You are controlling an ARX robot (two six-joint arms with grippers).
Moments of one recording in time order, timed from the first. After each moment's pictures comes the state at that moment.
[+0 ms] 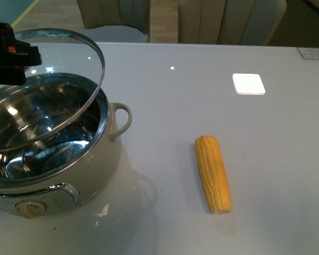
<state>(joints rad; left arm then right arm) -0.15 1.66 0.52 0.78 -0.08 -0.02 0.00 0.00 0.02 0.00 0.00 0.00</state>
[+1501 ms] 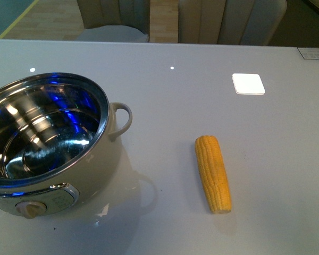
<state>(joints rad) 0.63 2.12 0.65 1.11 0.21 0.09 0.00 0.00 0.02 0.00 0.00 0.00</state>
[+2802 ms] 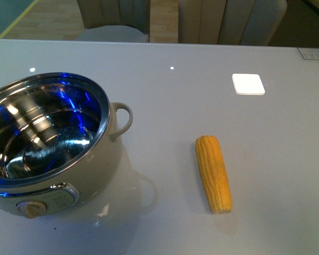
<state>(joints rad) 0.66 2.63 0.86 1.36 0.37 0.21 0.00 0.00 0.02 0.00 0.00 0.00</state>
